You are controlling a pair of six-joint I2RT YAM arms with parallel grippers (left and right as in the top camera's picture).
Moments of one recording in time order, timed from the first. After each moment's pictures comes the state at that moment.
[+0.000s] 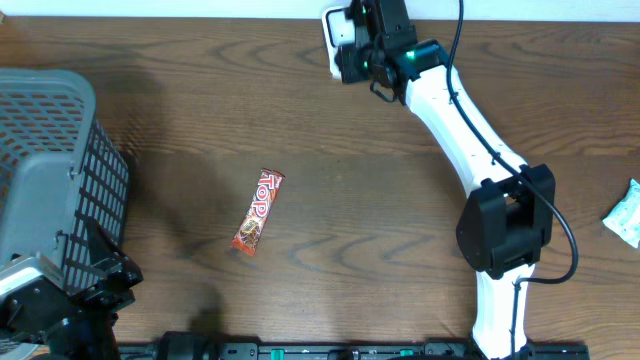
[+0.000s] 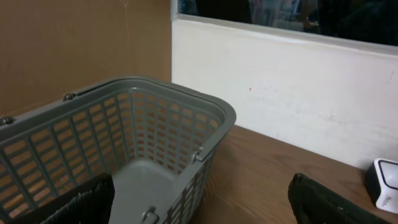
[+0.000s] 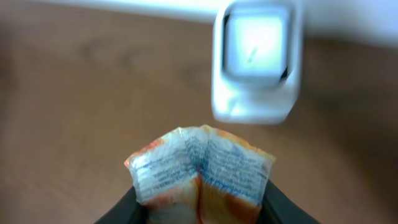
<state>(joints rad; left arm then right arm) -0.07 0.32 1.05 -0.85 -0.51 -0.15 0.39 2.16 1.98 -0.57 -0.06 0.19</state>
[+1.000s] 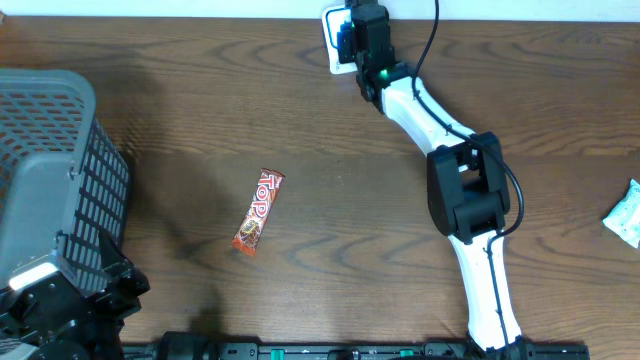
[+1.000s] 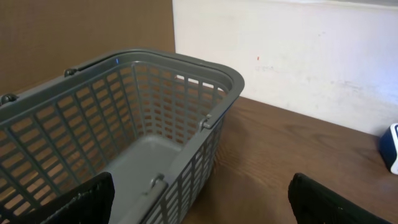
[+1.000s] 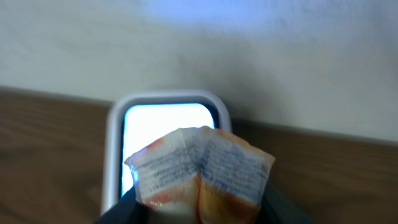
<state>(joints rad) -0.07 0.32 1.05 -0.97 -0.50 -0.15 0.38 2.46 2.02 -0.04 0.21 0.09</state>
